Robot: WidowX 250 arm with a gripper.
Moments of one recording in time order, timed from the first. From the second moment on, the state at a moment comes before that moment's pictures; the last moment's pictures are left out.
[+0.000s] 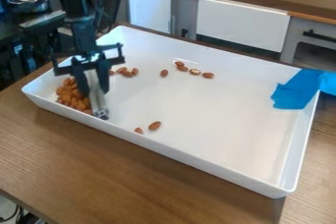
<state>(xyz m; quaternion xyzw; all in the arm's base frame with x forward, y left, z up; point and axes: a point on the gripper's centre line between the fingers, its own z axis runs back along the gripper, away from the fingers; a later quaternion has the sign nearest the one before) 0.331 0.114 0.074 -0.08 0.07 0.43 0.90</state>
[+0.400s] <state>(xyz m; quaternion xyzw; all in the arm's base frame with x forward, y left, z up) 0.358 0.044 0.119 -0.15 0.07 0.37 0.91</state>
